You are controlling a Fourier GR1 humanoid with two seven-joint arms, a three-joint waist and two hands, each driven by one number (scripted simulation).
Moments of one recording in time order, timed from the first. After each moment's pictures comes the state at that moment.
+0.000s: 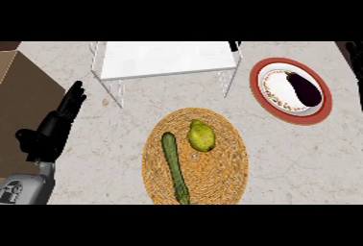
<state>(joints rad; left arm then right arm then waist) -0.16 0.39 -0.10 -1.44 0.14 0.08 -0.05 -0.35 -0.54 -0.01 -1.62 -0.19 -0.23 0.15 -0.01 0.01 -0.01</state>
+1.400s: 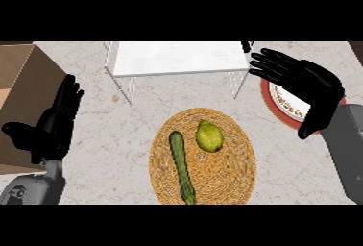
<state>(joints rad) -0.15 0.28 -0.07 -1.58 0.14 0.25 0.10 -0.62 -0.40 -0.02 -1.09 -0.76 0.83 0.24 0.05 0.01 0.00</state>
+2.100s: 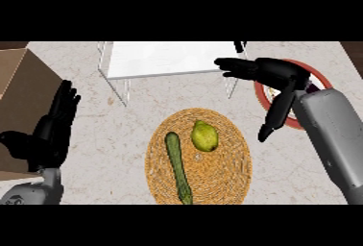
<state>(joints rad) -0.10 0.27 -0.06 -1.63 0.11 0.26 0.11 -0.75 -0.36 0.15 -1.10 -0.19 0.80 0.11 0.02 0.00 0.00</state>
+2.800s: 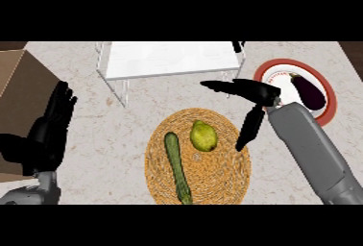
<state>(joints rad) -0.08 0.25 -0.04 -1.69 0.08 0.24 0.16 -0.72 -0.27 0.25 -1.01 0.17 0.70 -0.01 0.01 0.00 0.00</state>
